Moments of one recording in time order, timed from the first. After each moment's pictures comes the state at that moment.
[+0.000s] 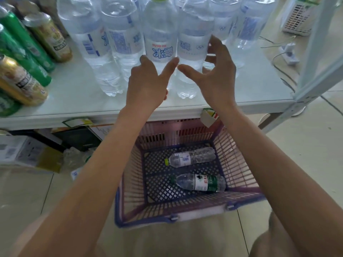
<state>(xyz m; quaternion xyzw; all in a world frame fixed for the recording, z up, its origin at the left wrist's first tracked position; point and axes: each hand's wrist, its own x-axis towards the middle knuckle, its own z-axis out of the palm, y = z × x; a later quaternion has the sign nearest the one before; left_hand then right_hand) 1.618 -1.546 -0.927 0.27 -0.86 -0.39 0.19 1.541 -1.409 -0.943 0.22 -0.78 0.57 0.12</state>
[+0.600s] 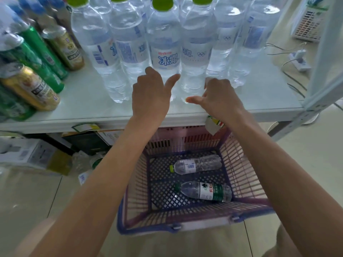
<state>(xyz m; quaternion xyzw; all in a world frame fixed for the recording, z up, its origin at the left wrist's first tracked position) 1.620 -1.537 -0.928 0.30 -0.92 -0.16 0.20 1.521 -1.399 -0.956 0.26 -0.94 0.23 -0.03</state>
